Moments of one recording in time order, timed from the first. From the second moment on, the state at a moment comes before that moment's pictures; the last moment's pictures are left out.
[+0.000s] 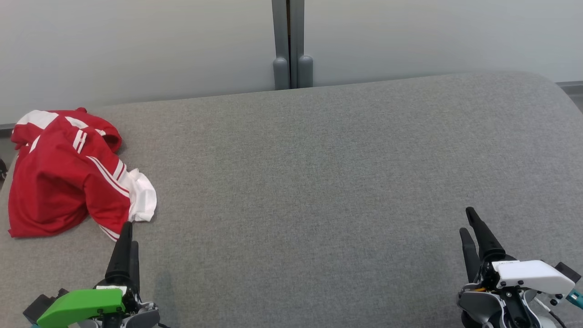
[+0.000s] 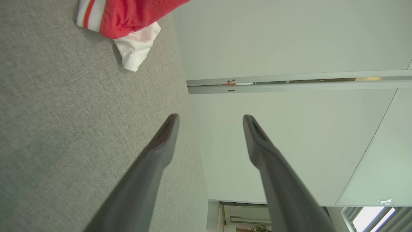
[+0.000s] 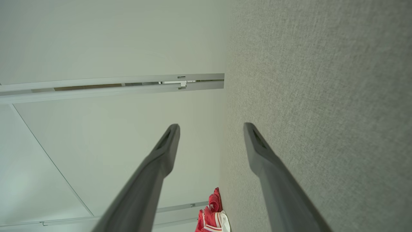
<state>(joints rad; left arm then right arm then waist) -0.04 0.04 0.08 0.26 -1.57 -0.13 0.06 -0.05 -0.04 -0.08 0.28 1.57 0.13 0.06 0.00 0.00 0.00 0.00</state>
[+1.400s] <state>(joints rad) 0.00 0.04 -0.07 0.10 -0.76 0.00 -0.10 -0.03 -0.04 0.02 0.16 0.81 0.13 -0.10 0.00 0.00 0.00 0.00</state>
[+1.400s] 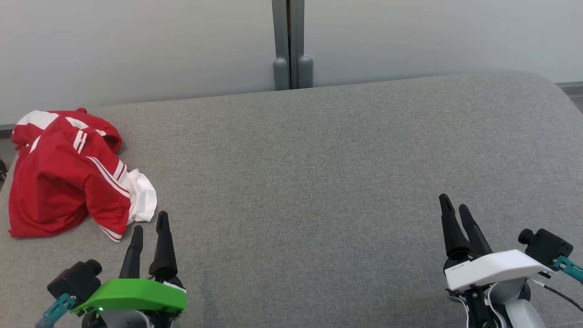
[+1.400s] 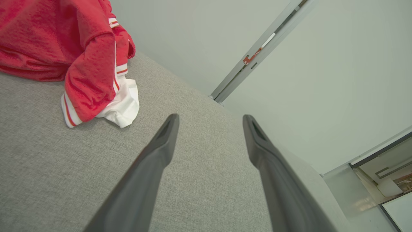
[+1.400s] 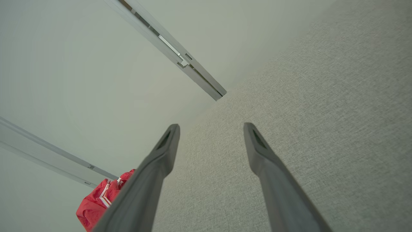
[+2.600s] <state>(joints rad) 0.03 0.04 -0.13 0.12 -0.42 0.04 -0.19 -0.03 -0.05 0.08 0.17 0.36 0.13 -0.19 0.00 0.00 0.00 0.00</state>
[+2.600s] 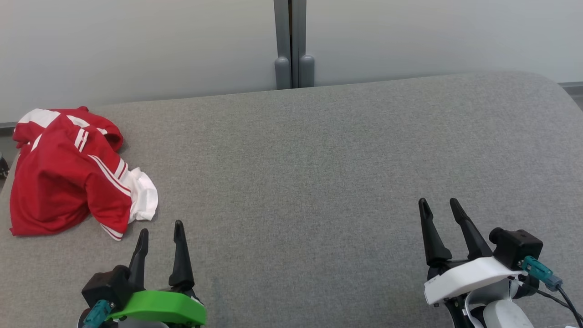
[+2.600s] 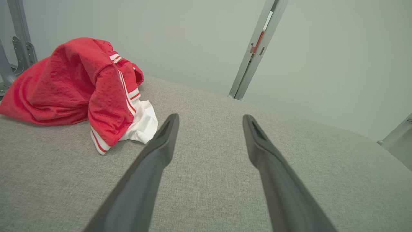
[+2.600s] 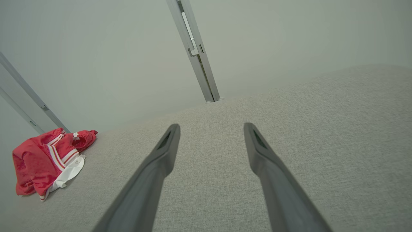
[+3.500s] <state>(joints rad) 0.04 0.05 -0.14 0.15 -0.27 0.05 -0.24 -0.03 -0.05 0.11 0.16 0.14 0.13 -0.24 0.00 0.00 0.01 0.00</state>
